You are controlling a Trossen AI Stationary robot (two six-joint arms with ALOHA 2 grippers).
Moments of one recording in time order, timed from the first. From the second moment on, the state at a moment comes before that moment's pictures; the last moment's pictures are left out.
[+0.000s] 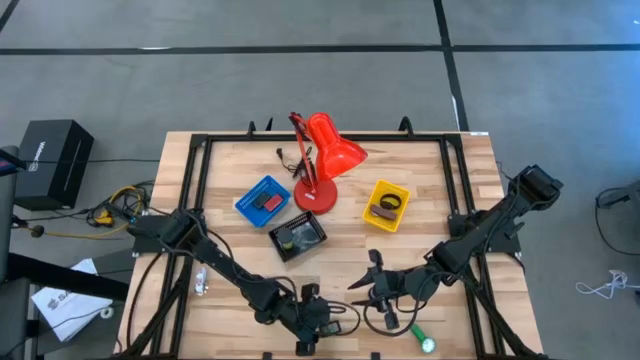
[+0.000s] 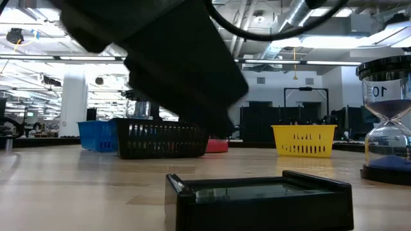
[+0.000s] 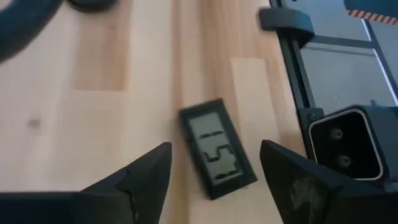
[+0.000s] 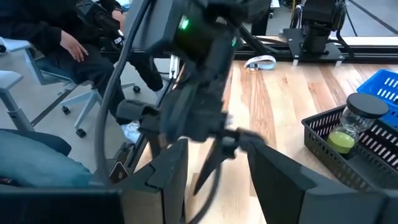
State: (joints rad) left arm -0.61 2.08 1.34 -0.07 -0.23 -0.52; right arm 0.67 1.48 0.87 0.22 0.42 0.25
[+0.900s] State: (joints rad) left arm -0.62 2.13 1.34 -0.10 -0.29 -0.42; right arm 0.57 1.48 0.87 0.22 0.42 0.04
